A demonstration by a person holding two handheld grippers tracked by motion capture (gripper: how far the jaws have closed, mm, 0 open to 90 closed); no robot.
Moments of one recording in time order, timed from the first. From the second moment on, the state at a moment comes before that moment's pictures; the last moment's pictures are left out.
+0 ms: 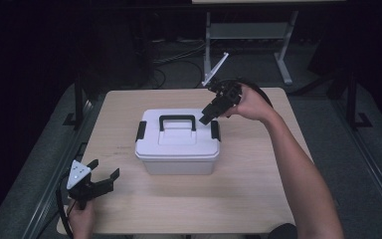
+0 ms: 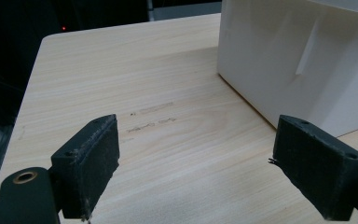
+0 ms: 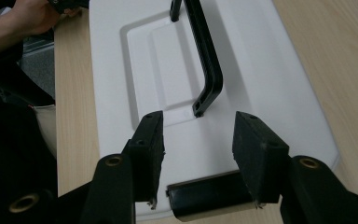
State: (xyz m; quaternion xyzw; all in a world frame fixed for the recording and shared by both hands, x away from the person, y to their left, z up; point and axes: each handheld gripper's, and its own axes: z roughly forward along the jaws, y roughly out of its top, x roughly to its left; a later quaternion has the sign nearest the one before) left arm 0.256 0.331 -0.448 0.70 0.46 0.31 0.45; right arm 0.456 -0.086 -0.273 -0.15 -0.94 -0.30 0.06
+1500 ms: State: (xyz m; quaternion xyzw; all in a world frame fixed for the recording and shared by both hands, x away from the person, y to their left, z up) left arm 0.256 0.335 -0.449 0.70 0.46 0.31 0.45; right arm 0.438 -0.144 -0.290 -0.21 -0.93 -0.30 0.06
